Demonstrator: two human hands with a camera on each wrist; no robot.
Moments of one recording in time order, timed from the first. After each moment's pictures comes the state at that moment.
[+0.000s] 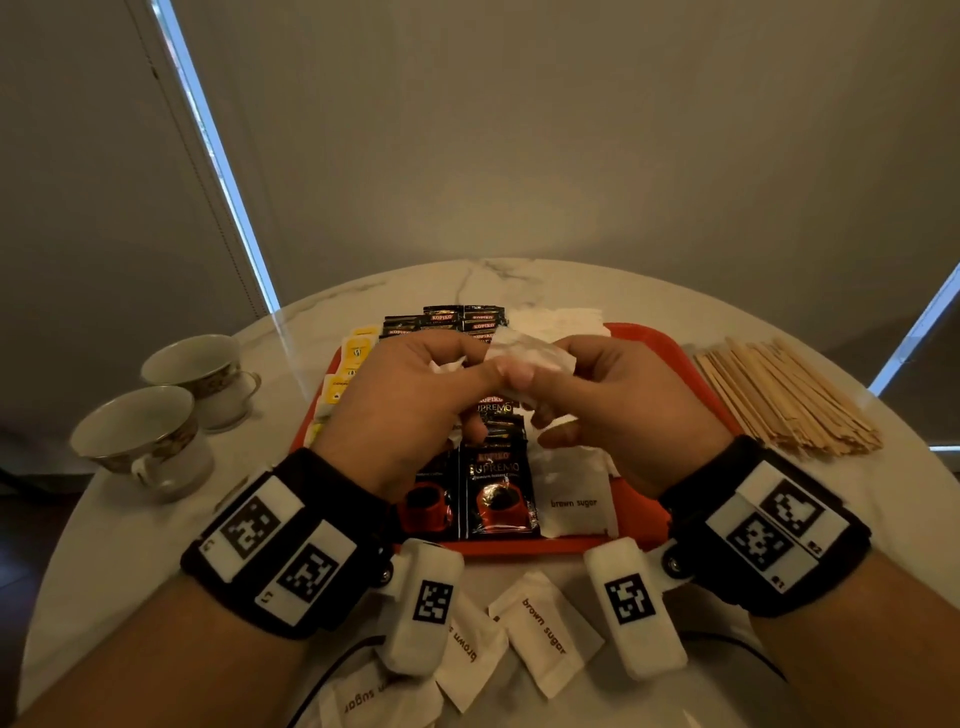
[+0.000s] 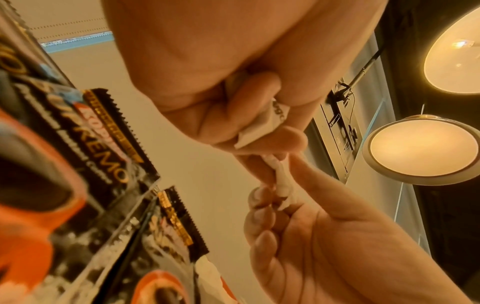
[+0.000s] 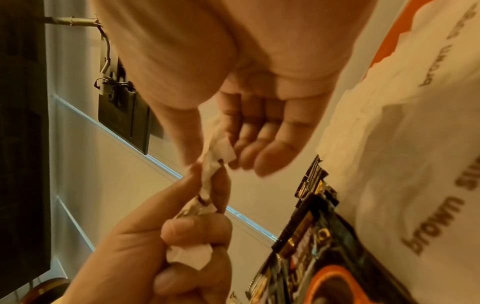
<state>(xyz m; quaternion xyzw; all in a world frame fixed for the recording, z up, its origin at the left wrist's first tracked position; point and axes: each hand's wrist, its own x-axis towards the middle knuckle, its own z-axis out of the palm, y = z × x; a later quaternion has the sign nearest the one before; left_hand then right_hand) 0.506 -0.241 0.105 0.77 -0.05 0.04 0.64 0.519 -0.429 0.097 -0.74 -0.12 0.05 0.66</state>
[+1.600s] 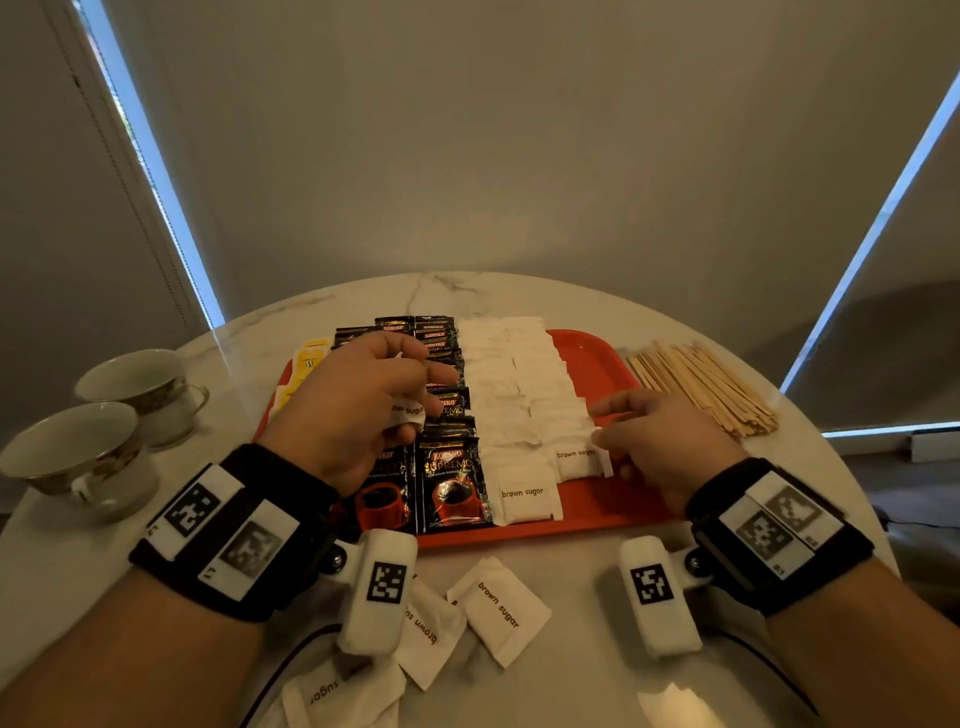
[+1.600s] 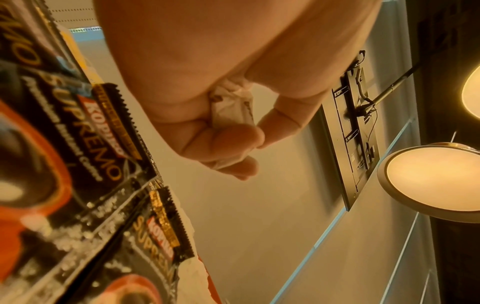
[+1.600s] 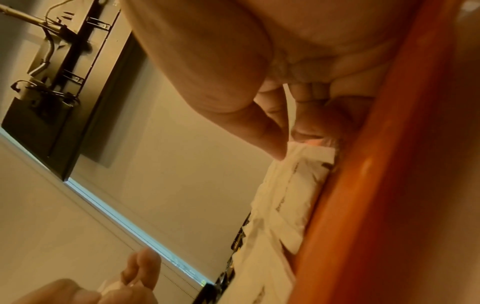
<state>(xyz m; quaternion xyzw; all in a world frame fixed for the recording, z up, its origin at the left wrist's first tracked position) 0.511 -0.238 0.112 0.69 0.01 -0.03 0.72 0.503 -0.495 0.078 -0.83 0.17 0.02 0.52</state>
